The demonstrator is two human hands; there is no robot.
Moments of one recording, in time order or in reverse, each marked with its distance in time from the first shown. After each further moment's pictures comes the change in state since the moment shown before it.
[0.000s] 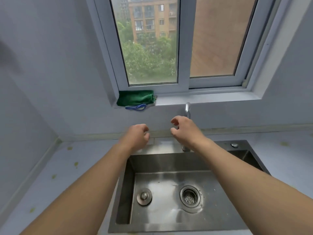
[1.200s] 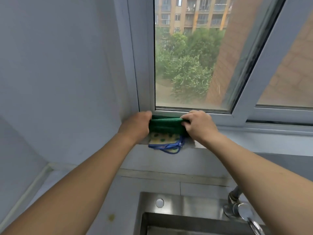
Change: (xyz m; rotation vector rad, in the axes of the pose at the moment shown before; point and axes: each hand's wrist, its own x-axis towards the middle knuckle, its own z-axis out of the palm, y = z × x) left_hand 0.270 -0.145 -0.080 0.176 0.143 0.093; right_hand 0.324 -0.040 0.072 -0.393 0.103 -0.212
